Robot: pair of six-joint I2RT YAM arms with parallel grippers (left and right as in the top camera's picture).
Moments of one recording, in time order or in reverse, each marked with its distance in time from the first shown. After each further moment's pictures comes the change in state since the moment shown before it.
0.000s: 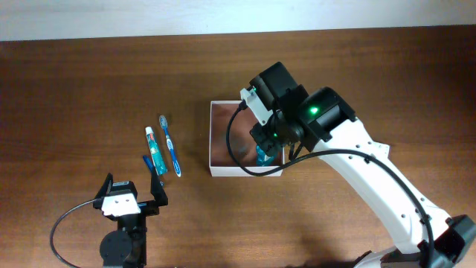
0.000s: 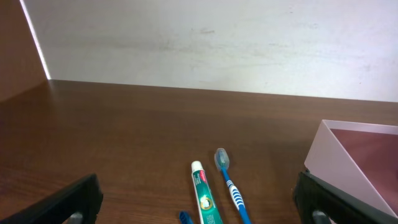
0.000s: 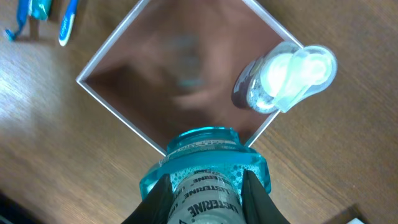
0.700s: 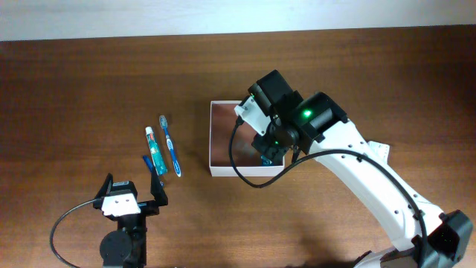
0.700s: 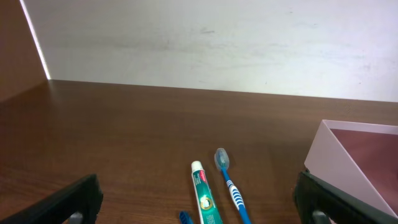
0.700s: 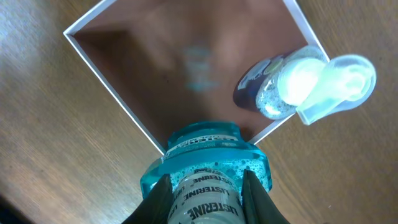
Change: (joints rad) left arm 0.000 0.000 0.000 0.000 0.000 0.000; right arm 0.000 0.002 -0.077 0.034 0.000 -0.226
